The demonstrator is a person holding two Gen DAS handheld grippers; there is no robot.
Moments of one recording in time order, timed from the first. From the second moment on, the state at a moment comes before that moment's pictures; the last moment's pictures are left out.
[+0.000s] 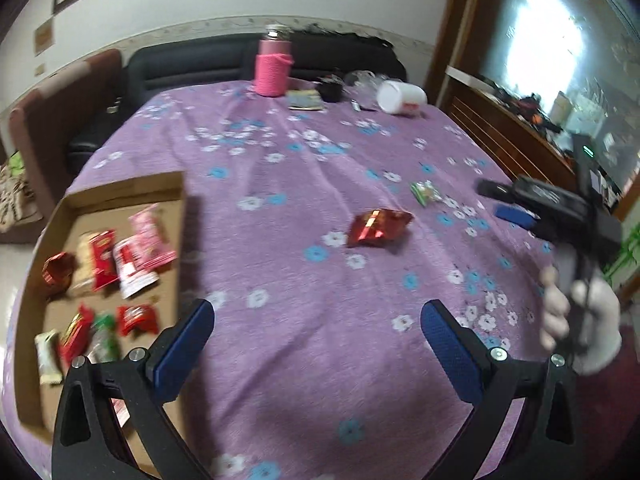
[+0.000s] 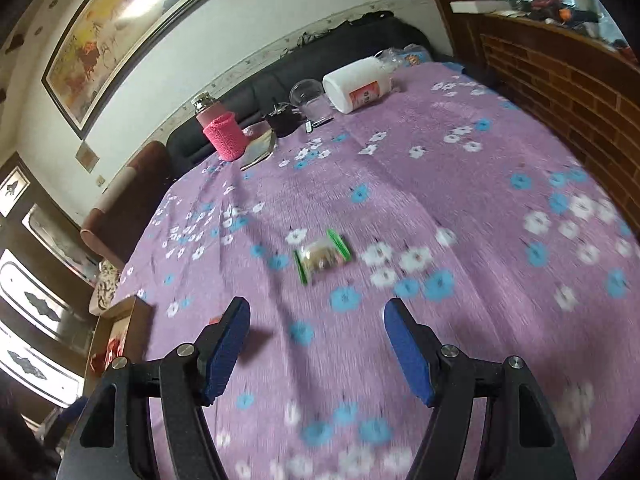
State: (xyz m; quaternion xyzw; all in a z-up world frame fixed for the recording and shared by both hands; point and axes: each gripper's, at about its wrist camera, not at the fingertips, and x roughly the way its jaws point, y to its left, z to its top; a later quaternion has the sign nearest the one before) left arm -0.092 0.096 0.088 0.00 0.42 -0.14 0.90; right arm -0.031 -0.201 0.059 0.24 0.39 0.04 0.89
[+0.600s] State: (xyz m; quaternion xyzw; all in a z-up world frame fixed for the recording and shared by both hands) left arm 0.026 0.005 0.032 0.07 0.45 -0.17 0.87; right arm 0.055 -0.166 0.012 0.16 0.43 0.02 0.89
